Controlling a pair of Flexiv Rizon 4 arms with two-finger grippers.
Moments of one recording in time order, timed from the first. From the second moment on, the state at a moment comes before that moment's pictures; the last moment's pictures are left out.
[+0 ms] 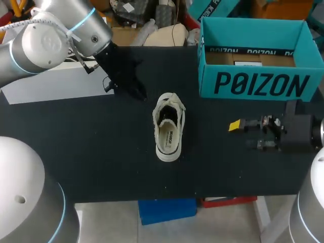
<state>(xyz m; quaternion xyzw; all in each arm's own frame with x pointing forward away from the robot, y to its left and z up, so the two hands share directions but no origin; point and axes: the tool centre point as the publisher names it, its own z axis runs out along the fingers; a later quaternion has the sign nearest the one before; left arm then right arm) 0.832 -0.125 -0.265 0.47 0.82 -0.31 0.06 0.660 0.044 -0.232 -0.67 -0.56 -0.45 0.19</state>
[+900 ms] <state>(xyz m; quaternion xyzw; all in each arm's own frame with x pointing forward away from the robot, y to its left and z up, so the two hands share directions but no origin) 0.793 -0.083 -0.254 0.09 0.91 -0.40 -0.02 0.660 0.044 -0.232 -0.67 -0.56 -0.45 0.19</state>
